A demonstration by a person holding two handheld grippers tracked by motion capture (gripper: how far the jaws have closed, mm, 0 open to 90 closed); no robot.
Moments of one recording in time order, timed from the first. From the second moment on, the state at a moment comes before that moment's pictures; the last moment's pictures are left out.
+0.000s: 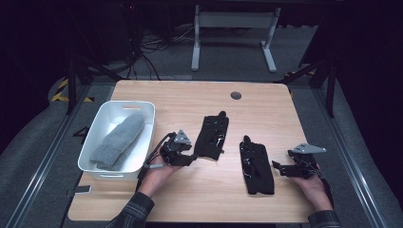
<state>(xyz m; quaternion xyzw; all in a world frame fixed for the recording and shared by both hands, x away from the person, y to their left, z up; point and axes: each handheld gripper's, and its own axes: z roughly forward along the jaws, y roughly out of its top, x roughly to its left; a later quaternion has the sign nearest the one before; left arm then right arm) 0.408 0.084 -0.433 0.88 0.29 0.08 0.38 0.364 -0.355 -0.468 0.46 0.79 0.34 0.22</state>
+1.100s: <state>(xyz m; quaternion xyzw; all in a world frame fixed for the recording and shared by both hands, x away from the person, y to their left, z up) 0.473 0.020 -0.455 0.88 0.29 0.03 0.37 0.364 -0.355 -0.468 0.46 0.79 0.34 0.21</state>
